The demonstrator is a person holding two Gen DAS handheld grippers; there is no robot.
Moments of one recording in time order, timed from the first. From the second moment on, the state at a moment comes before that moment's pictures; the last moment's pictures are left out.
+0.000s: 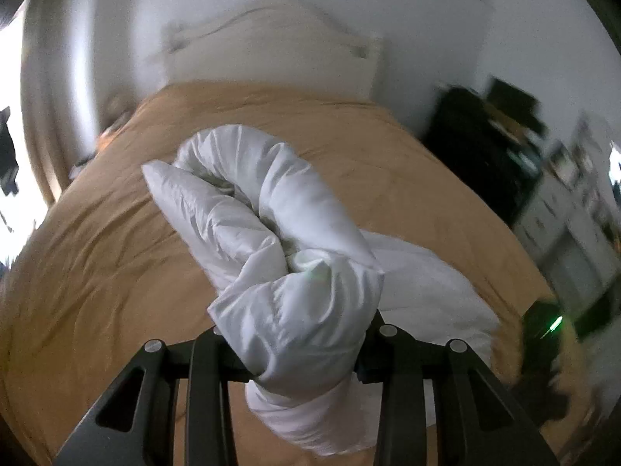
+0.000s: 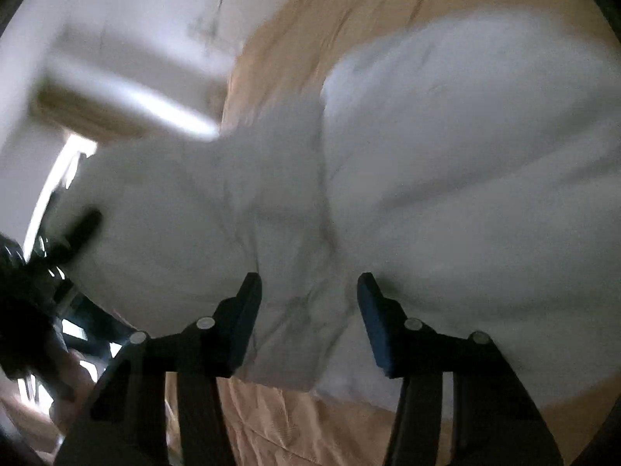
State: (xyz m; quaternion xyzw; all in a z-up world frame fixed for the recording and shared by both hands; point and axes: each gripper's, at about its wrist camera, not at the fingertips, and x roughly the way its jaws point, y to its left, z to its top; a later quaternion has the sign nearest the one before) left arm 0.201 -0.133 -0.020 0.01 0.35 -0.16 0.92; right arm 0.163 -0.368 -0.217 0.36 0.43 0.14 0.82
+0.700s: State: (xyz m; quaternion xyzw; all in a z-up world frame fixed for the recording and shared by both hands) left arm 0.172 -0.352 -0.154 0.15 0.45 -0.31 0.82; right arm 0.240 -0.447 -0.075 0.09 0.53 0.14 0.83
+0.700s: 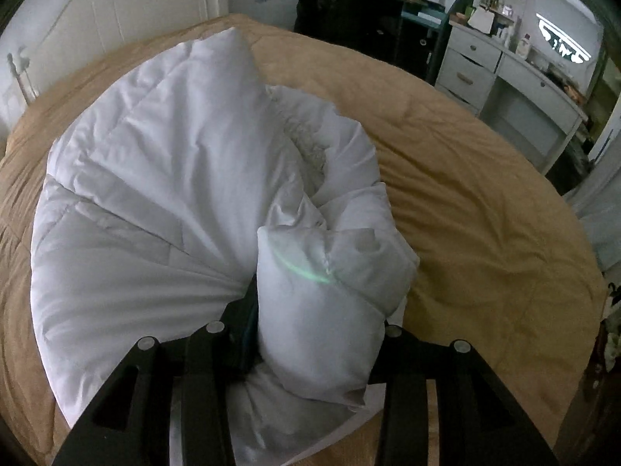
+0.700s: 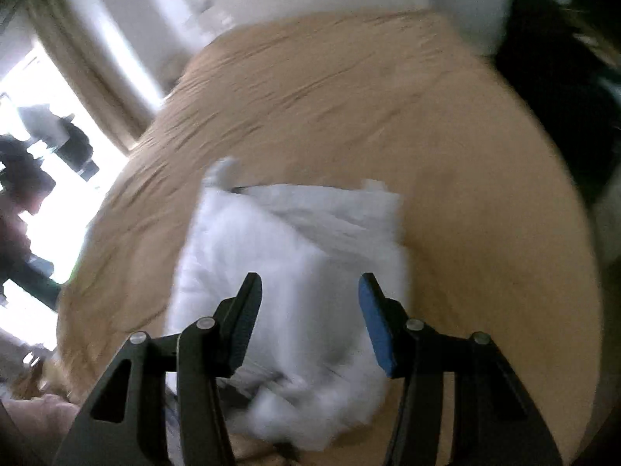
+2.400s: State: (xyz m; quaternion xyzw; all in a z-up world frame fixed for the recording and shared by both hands) left arm 0.298 -0.256 -0.084 0.17 0.45 -0.39 0.78; right arm 0.063 -0.422 -0.231 0.30 0.42 0.04 0.85
